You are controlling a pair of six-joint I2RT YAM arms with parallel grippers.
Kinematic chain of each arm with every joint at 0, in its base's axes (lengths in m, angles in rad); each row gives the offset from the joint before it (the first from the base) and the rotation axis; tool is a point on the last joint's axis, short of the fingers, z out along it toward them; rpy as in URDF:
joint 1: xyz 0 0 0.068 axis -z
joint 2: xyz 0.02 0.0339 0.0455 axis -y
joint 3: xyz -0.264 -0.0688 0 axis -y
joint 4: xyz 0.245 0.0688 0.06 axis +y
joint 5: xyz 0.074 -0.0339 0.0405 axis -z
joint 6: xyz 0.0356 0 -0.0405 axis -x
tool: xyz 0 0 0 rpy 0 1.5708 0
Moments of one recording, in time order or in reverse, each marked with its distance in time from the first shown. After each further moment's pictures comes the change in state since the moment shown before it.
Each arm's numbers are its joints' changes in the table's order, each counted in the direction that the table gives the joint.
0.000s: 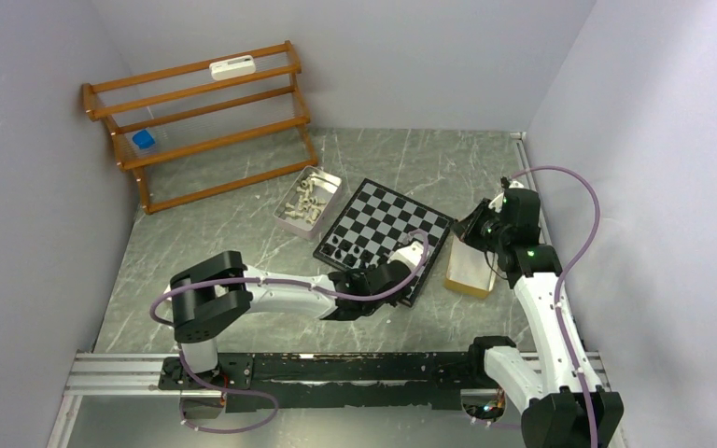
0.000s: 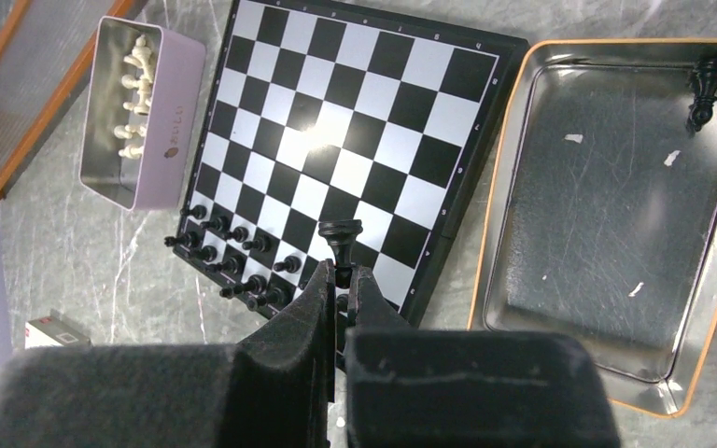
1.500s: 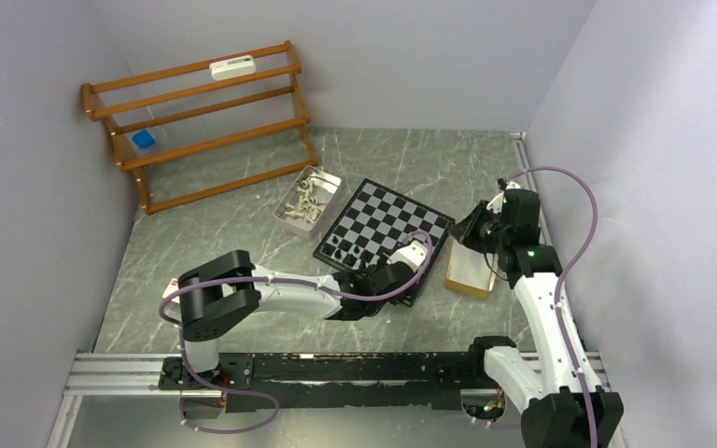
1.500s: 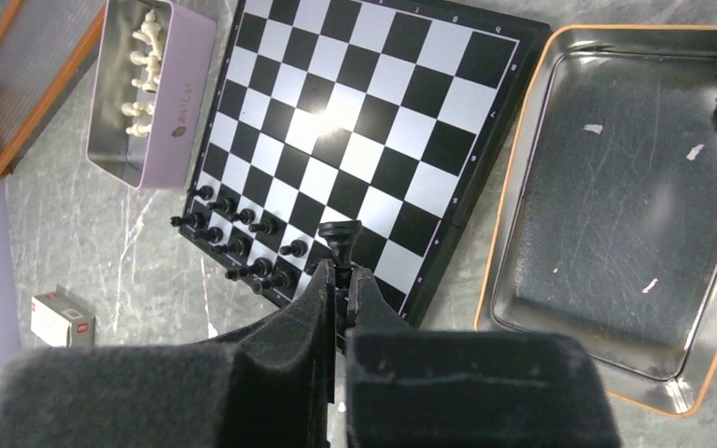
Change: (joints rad) left arm 0.000 -0.060 0.020 -0.010 -0.074 0.001; right arm 0.002 0.006 0.000 0.018 -0.040 0.017
